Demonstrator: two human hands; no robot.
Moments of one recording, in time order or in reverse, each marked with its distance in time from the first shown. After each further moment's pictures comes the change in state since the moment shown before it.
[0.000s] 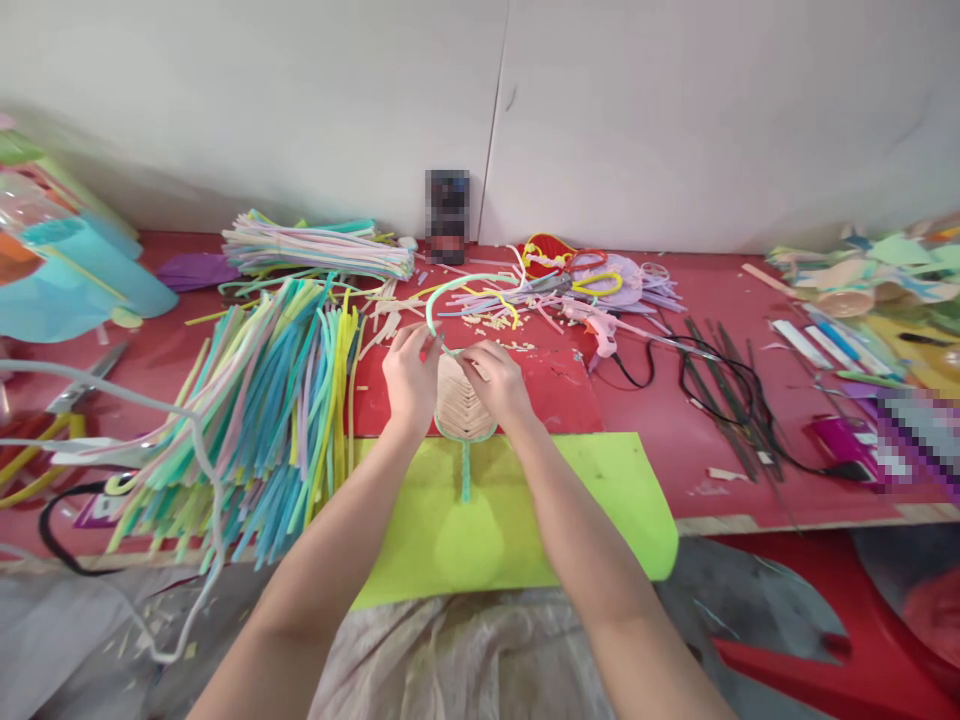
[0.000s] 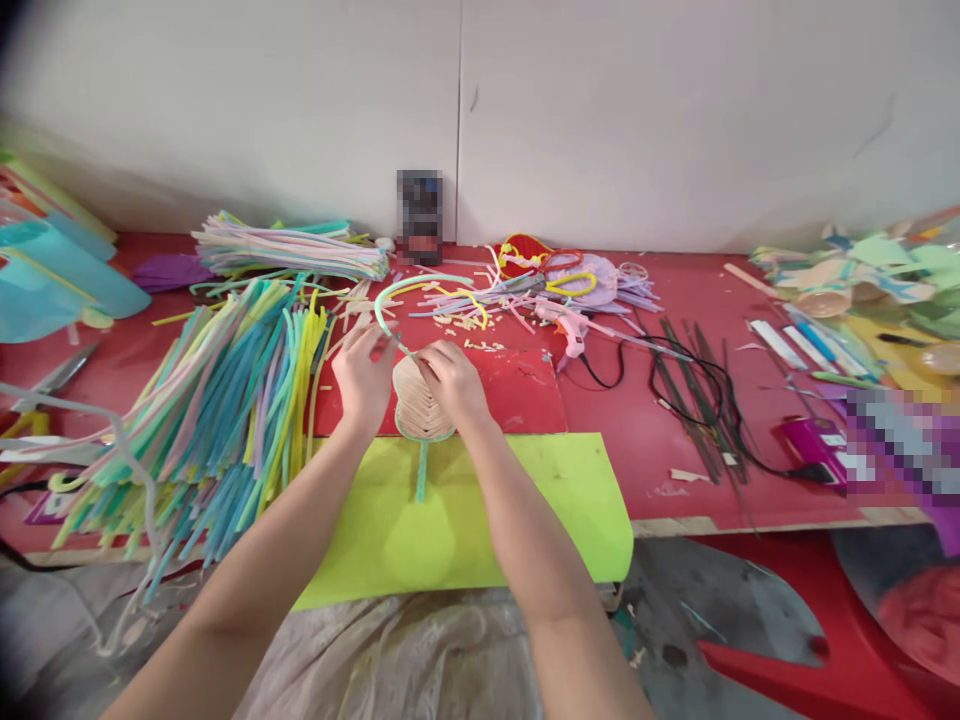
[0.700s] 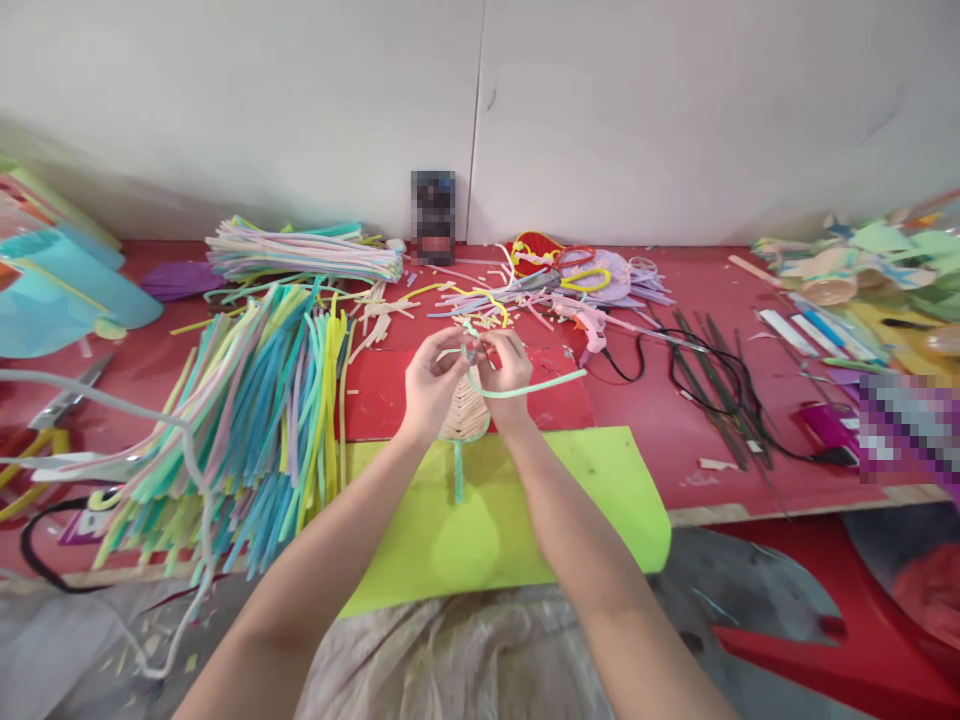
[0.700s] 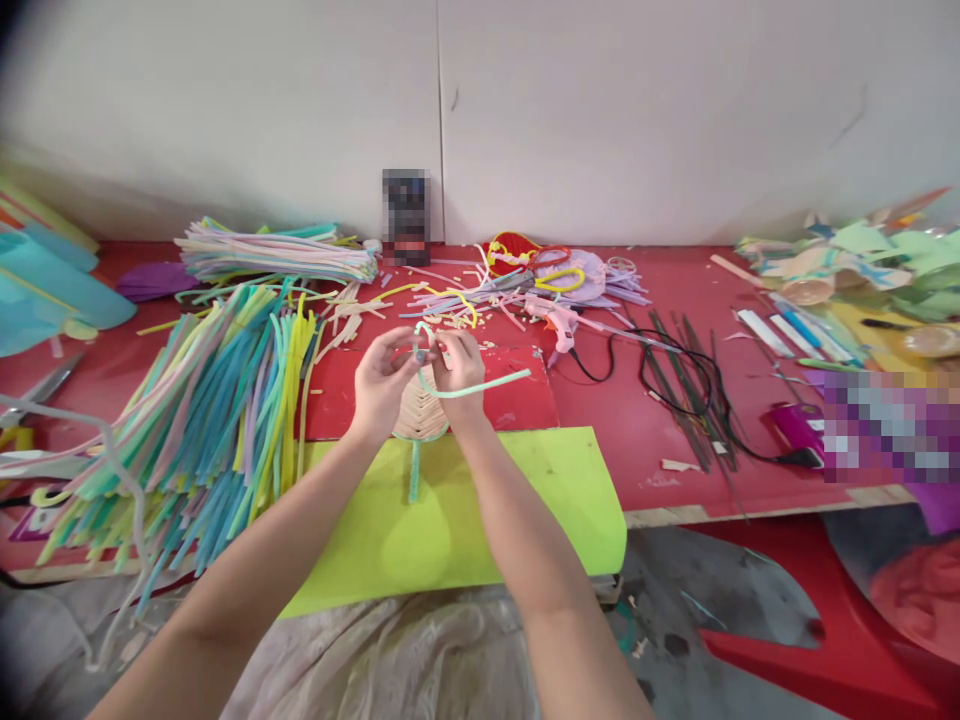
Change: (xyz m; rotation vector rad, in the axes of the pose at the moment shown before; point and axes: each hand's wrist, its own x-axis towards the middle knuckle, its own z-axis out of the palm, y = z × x) left_hand -0.023 0.028 0.018 -0.689 -0.287 -0.202; right_hand -0.001 0.004 -0.006 0.058 0.315 0.215
